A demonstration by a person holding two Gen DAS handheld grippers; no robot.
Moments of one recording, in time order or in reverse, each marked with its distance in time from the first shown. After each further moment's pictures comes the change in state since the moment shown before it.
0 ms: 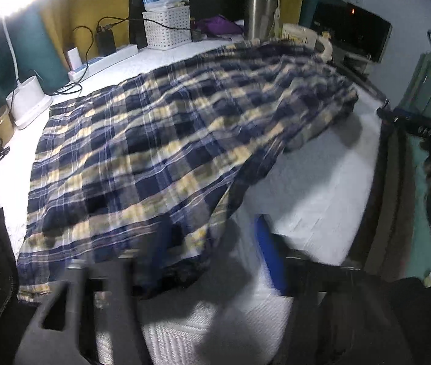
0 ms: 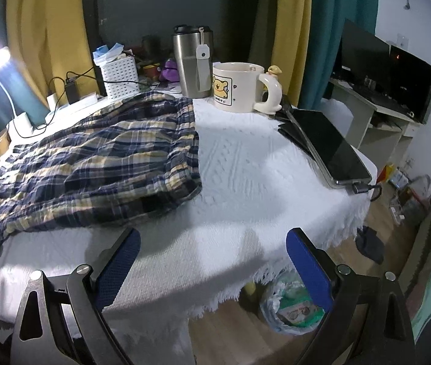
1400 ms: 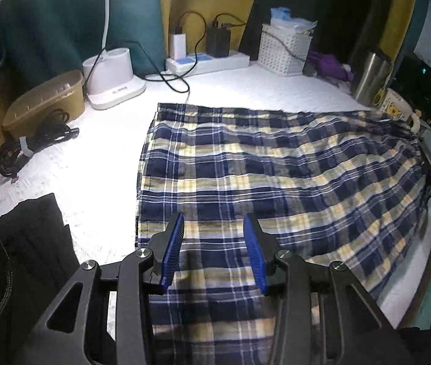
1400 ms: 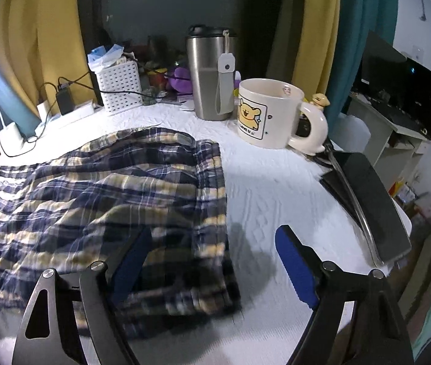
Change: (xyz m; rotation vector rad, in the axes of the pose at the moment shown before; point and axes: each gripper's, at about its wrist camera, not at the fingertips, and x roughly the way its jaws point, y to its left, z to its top) left arm 0.004 0.147 0.042 -0.298 -0.039 0.154; right arm 0.071 0.033 0.080 -0.037 0.005 -0.001
